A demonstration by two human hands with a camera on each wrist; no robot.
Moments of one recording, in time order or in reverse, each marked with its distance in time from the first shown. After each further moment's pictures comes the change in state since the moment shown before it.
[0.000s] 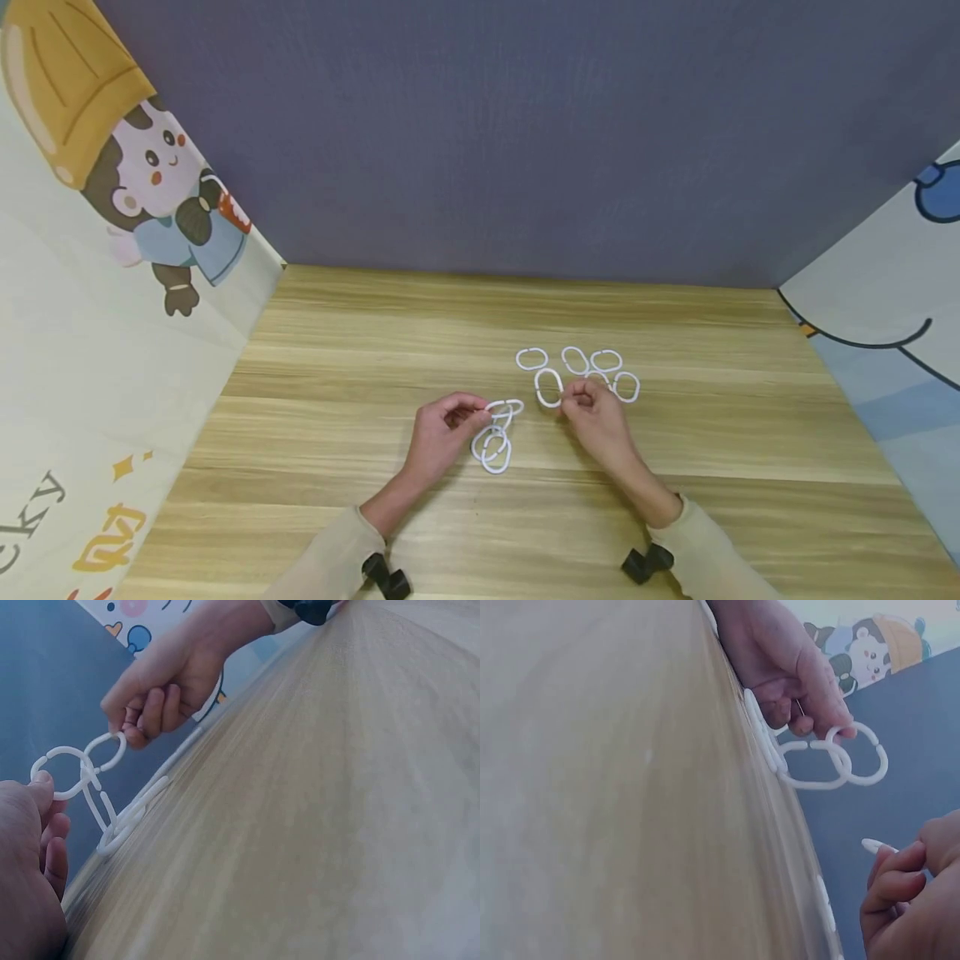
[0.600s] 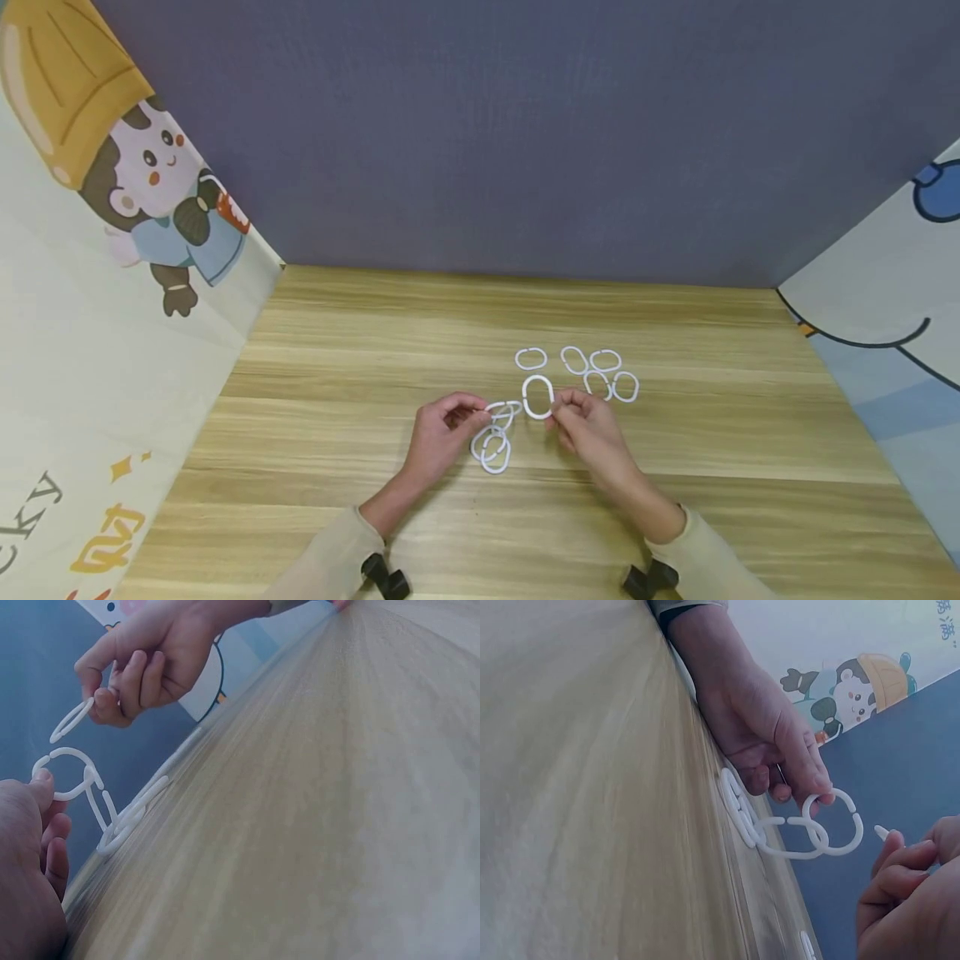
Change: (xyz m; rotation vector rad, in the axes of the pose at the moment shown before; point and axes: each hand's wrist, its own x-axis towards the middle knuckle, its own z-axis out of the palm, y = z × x) left_hand 0.000 0.000 0.000 0.016 -0.011 0.010; right_hand -0.025 -0.026 0.009 0.223 -0.098 0.123
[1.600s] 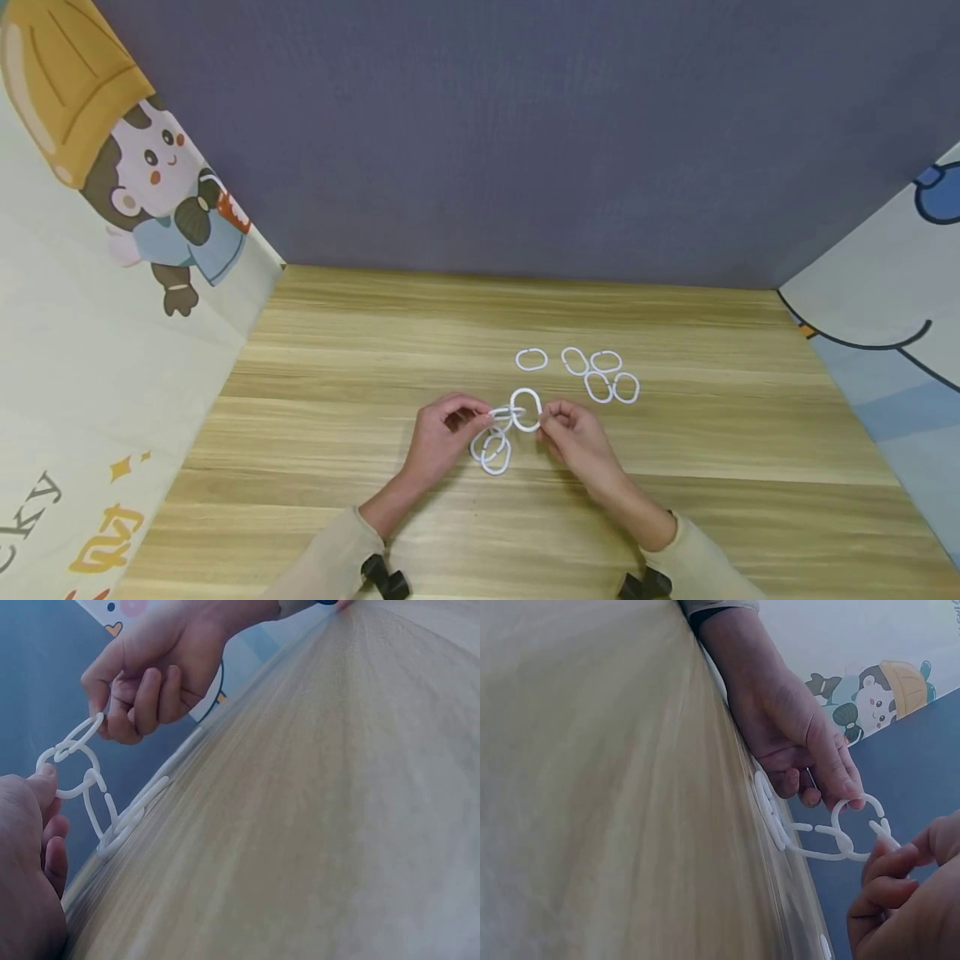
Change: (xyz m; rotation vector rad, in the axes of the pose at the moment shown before) left_hand -0.001 -0.002 0.000 0.019 0.007 0.094; right_hand -0.005 0.009 0.010 -0.064 -0.069 -0.009
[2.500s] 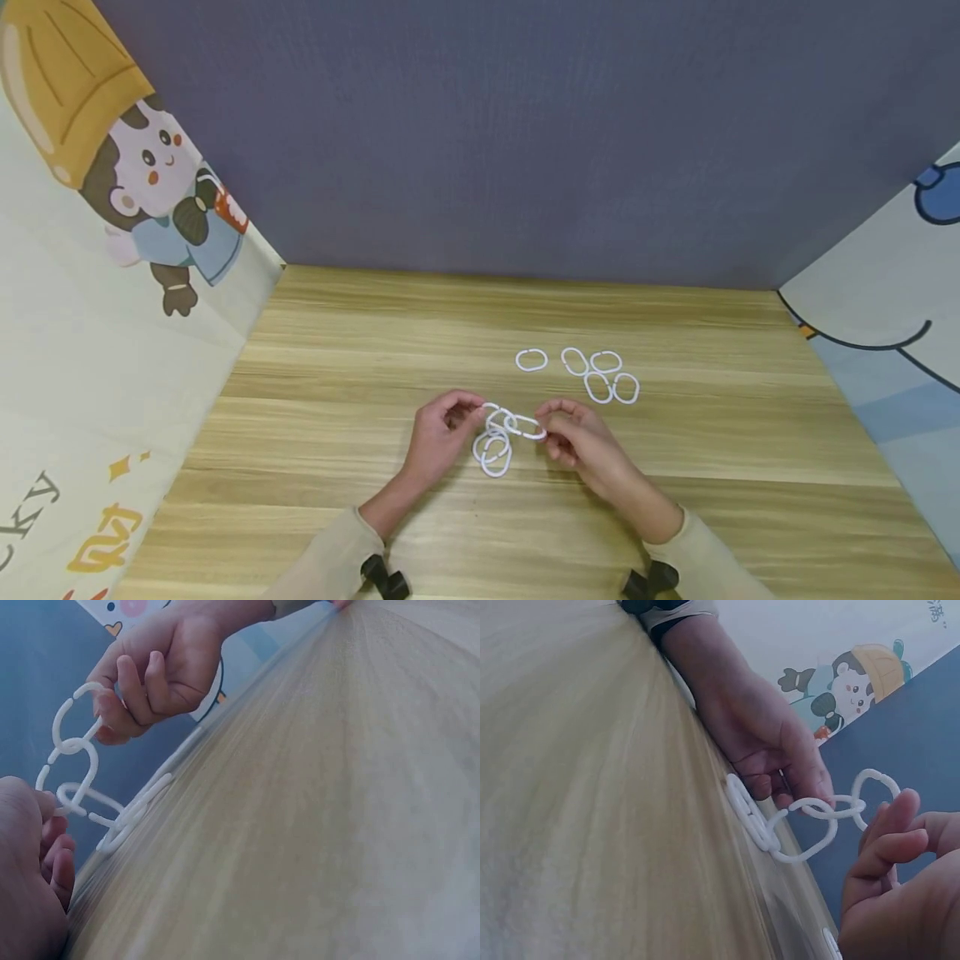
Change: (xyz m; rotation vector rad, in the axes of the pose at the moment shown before) left_hand 0.002 -0.001 0.000 0.034 0.021 -0.086; right_hand 0.006 0.005 -0.017 0.269 -0.253 0.077
